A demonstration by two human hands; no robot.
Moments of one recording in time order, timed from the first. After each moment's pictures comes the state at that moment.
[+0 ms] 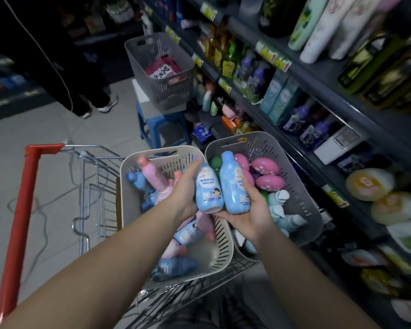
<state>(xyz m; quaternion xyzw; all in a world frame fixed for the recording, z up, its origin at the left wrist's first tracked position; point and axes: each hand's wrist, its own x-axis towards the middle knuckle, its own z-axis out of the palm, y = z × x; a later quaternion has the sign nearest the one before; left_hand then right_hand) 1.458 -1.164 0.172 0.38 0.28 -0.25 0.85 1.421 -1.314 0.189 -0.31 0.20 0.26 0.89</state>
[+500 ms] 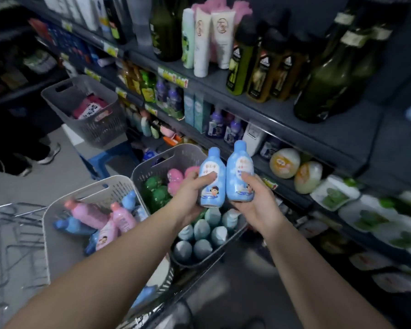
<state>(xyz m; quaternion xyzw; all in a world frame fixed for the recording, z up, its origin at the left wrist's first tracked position) 1.455 -1.325 0.216 0.50 0.09 -0.31 0.80 1.402 -1.477 0.219 -0.41 0.26 0.03 0.88</state>
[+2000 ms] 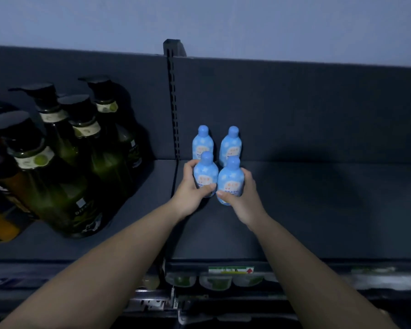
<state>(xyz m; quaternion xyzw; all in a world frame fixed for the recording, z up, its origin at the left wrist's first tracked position) 1.459 -1.886 0.290 0.62 -0.42 -0.32 0.59 1.308 -1.969 0.292 -0.71 0.36 -0.31 0.51</state>
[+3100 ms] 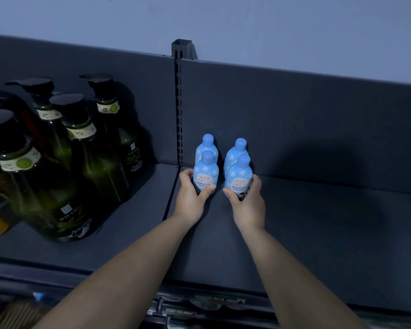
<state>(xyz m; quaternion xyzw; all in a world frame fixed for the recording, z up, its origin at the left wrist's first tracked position) 1.461 -1.931 0.265 0.73 -0.32 -0.19 0.57 1.338 -2.021 0.265 -0.72 0.47 -0.32 0.40</state>
